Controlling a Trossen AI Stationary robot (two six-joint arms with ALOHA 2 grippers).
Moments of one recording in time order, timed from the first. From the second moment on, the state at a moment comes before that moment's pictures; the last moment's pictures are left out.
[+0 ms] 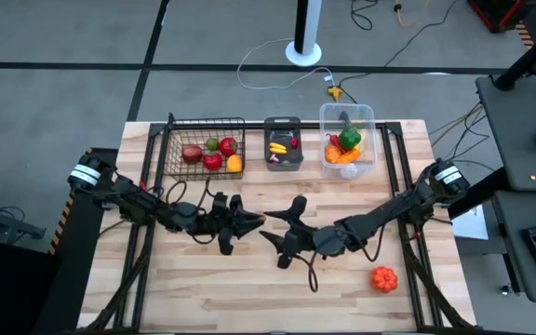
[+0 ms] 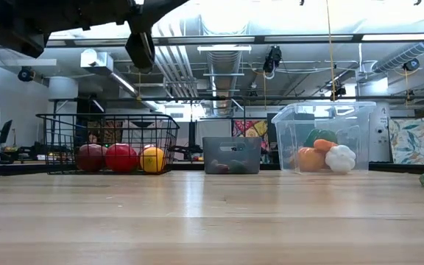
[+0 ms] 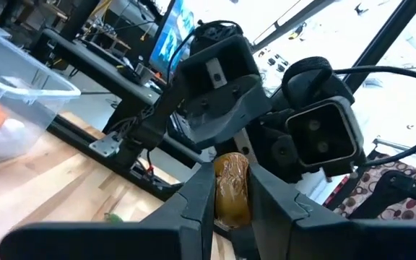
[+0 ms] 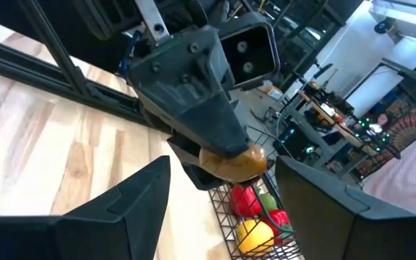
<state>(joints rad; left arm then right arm) -0.33 1.53 0.52 1.25 -0.36 -0.57 0.41 1.73 1.09 0.51 0.75 -0.47</state>
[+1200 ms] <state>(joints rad) -0.33 1.53 0.55 1.19 -0.36 -0.54 0.41 1.73 1.09 0.54 0.76 -0.53</state>
